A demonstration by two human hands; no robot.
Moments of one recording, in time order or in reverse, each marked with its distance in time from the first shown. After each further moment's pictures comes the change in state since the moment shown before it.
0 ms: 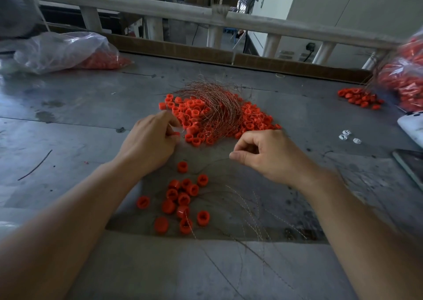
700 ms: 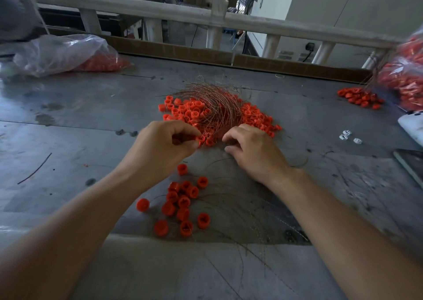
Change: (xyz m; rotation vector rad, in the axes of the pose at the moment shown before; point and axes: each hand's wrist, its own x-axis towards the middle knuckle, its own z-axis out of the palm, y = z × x) left_hand -0.024 0.027 -0.013 -0.413 -0.078 0.071; right_hand 0.024 0.008 0.029 -0.214 0.163 -0.066
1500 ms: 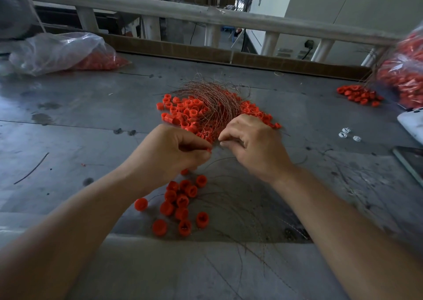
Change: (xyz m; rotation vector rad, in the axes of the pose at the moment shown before) left_hand -0.006 0.012 0.001 -0.185 -0.196 -0.072; right_hand -0.006 -0.009 -0.011 0.096 0.157 -0.145
